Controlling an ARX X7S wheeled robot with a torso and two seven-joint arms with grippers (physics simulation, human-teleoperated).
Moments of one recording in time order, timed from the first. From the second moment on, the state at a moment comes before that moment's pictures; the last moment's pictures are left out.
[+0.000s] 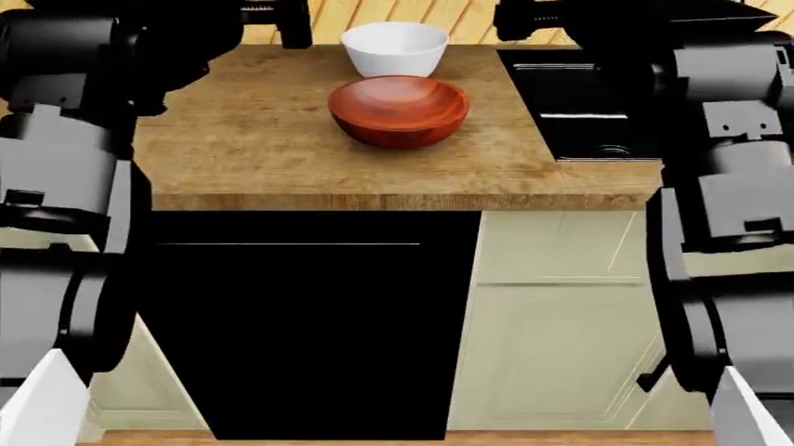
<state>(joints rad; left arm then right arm) -1.70 -0.12 0.24 -1.07 -0.31 -0.72 0.09 1.62 0.16 -0.29 0.95 0.31 0.62 -0.06</state>
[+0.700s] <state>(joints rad) -1.83 -0.12 -0.03 -1.30 -0.04 -0.76 0.15 1.80 0.11 -0.13 1.30 0.12 0.59 -0.15</state>
